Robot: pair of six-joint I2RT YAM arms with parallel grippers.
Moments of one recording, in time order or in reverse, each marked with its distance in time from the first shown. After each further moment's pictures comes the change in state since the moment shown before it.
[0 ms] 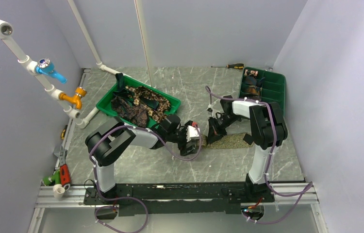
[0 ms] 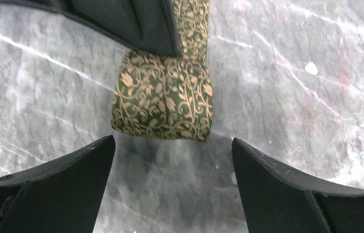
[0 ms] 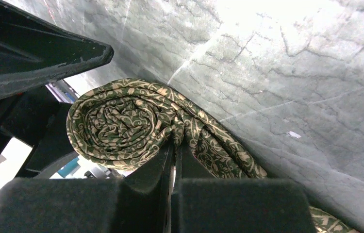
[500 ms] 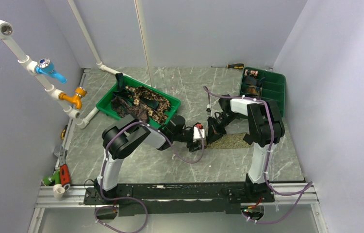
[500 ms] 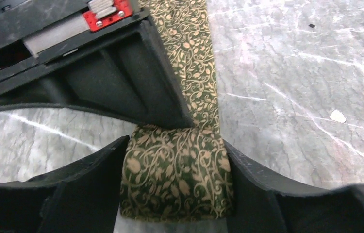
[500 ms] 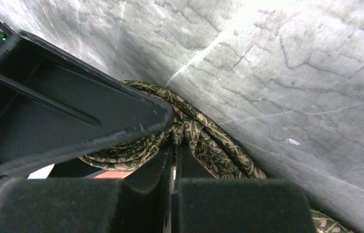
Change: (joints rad) left arm -0.027 0.185 0.076 0.312 0.074 0.008; right arm 0.012 0.051 0.069 -0.080 0.020 -0.018
